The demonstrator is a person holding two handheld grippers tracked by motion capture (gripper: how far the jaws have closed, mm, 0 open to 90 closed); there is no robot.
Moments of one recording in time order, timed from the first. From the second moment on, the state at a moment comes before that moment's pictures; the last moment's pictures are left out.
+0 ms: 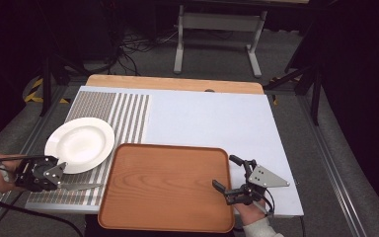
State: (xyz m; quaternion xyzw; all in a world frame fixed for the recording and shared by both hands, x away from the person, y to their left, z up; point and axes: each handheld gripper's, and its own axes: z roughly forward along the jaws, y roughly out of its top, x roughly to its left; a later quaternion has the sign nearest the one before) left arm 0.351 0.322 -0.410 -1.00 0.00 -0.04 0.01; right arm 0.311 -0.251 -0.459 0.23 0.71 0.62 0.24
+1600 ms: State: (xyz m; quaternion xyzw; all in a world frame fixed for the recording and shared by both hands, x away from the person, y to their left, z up) left arm 0.361 0.278 -0.373 -0.92 -0.32 0.09 -0.20; right arm 0.311 -0.253 -0.458 0.23 0.71 0.62 0.23
